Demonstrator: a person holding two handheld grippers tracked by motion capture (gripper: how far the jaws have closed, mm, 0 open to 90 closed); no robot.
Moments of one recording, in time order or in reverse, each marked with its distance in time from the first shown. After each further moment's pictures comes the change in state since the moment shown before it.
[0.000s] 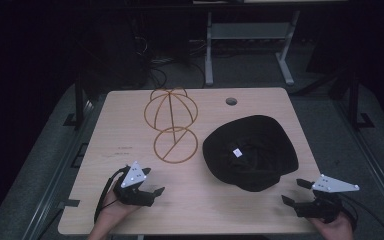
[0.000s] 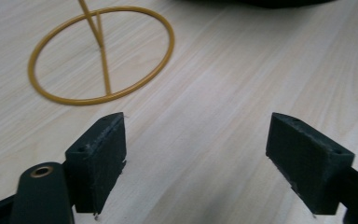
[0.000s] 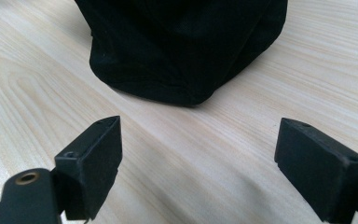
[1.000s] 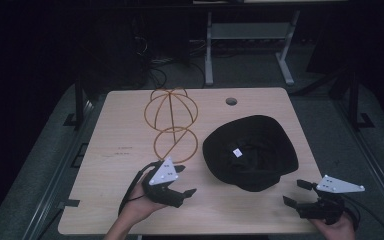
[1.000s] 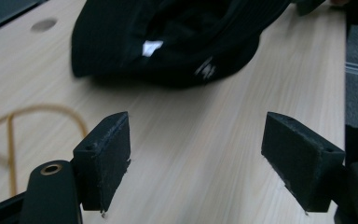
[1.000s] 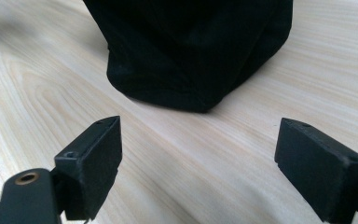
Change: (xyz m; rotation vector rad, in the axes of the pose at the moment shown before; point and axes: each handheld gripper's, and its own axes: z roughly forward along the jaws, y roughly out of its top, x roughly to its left) left arm -0.057 0.089 0.022 -0.069 -0.191 0.154; right arm -0.001 -0.001 -0.007 -0.041 0.058 0.042
